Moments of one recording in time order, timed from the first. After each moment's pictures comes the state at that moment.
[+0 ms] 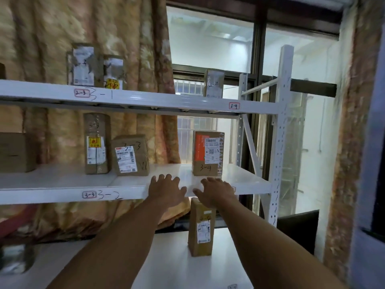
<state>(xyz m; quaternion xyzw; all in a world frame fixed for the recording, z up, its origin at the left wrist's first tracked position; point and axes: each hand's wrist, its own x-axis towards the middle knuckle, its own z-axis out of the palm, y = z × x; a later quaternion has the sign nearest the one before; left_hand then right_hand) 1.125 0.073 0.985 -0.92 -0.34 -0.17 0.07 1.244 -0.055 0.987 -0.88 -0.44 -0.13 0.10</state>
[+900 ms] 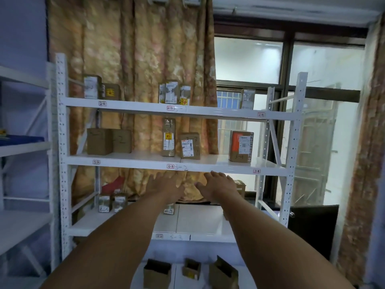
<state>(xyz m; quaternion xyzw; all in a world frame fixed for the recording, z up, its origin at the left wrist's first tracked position) 0.719 -0.098 0.991 -0.90 -0.42 -0.14 0.03 0.870 -0.208 1.001 -0.86 -0.49 -0.12 0.09</state>
